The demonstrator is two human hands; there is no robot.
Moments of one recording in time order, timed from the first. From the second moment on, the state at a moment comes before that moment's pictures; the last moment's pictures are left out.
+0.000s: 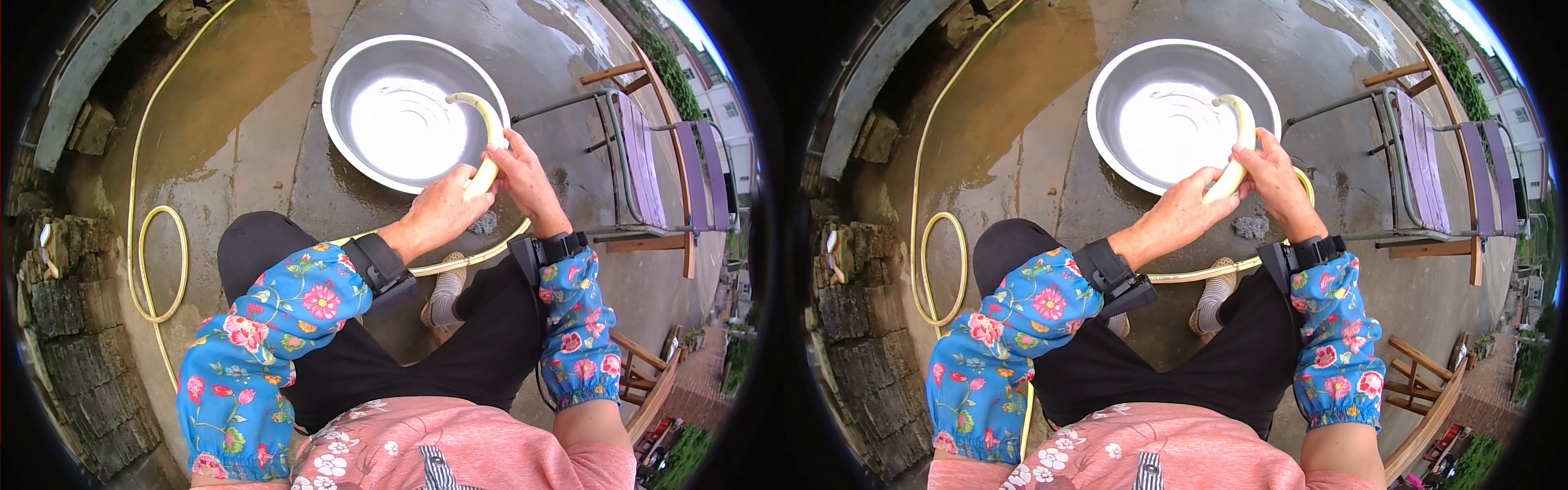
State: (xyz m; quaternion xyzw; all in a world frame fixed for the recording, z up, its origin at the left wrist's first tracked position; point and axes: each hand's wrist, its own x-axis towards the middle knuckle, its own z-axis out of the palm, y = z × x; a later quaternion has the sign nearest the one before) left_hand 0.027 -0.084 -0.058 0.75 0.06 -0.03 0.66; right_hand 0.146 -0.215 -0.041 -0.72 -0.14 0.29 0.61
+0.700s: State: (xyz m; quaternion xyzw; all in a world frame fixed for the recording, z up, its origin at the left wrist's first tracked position) left_hand 0.046 0.099 -0.012 0.70 0.15 -0.05 0.69; right_hand 0.257 -0.250 -0.193 -0.88 0.01 0.23 0.41
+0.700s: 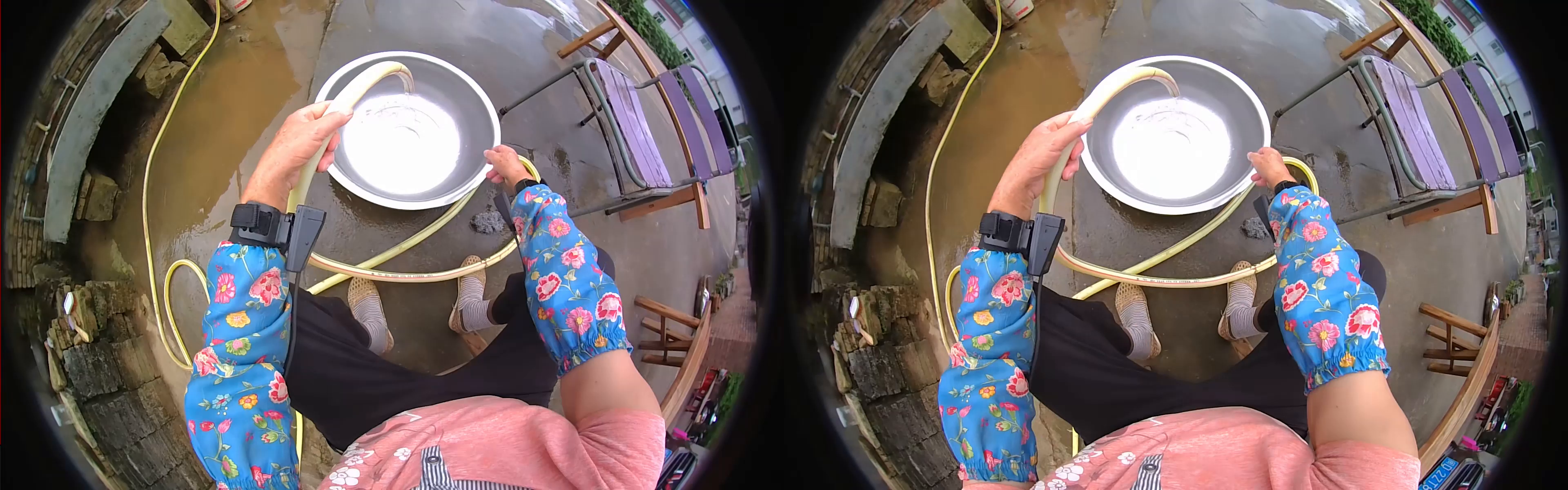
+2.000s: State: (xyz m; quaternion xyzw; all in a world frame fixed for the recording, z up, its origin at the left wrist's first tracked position) left_hand 0.047 0.112 -0.020 0.72 0.20 -0.01 0.66; right_hand 0.186 -0.209 -0.212 -0.68 0.06 0.09 0.72
